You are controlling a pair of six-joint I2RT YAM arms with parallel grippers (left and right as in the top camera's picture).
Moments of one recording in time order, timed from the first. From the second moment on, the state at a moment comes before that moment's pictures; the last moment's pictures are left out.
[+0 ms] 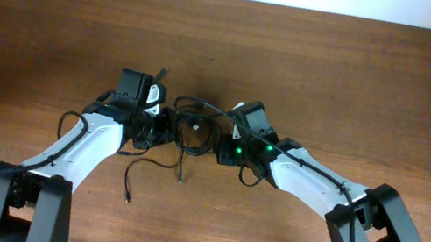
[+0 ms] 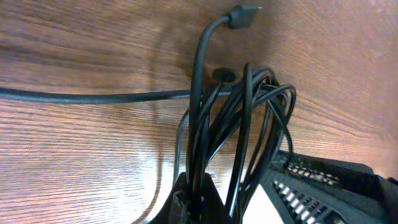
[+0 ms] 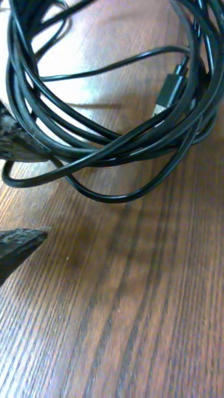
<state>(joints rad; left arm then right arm) -0.14 1.60 0.87 -0.43 0.43 -0.53 0.62 1.84 1.00 -0.20 -0.20 0.52</state>
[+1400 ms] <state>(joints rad) 0.28 1.60 0.80 -0.39 0.70 -0.43 0.43 1.69 1.01 -0.42 0.10 0.61</state>
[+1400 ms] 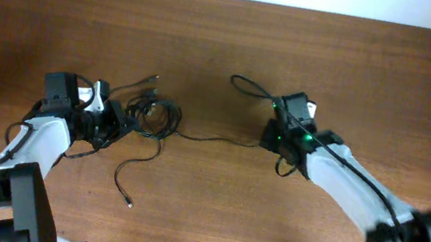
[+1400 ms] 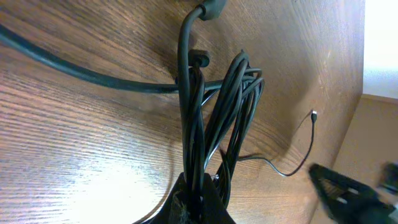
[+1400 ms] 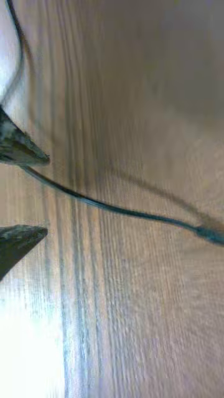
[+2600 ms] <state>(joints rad) -0.14 1.60 0.79 -0.31 0.45 -0.48 0.48 1.61 1.01 -0.54 -0.23 0.58</state>
